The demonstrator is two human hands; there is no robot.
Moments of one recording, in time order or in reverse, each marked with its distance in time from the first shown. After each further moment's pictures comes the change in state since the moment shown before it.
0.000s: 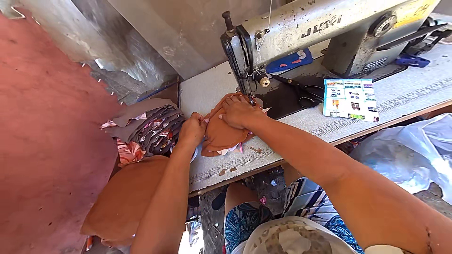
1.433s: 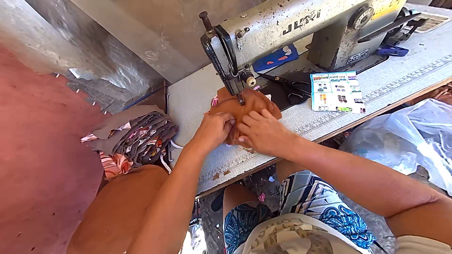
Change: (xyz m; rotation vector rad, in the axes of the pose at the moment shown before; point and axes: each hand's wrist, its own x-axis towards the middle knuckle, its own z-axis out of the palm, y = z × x) left_hand -0.017 0.066 0.020 0.088 -0.044 0.772; right_hand -0.123 0.037 0.023 -0.131 0.423 -0.277
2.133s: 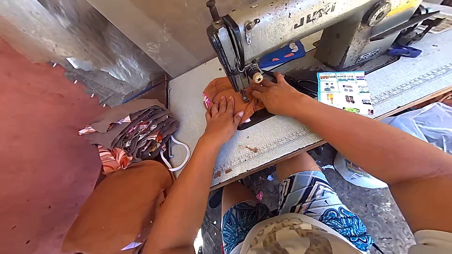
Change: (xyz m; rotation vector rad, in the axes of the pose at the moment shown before) left_hand 0.023 0.002 0.027 0.102 -0.167 -0.400; right_hand 0.049 0.082 -0.016 -0.152 -0.354 0.167
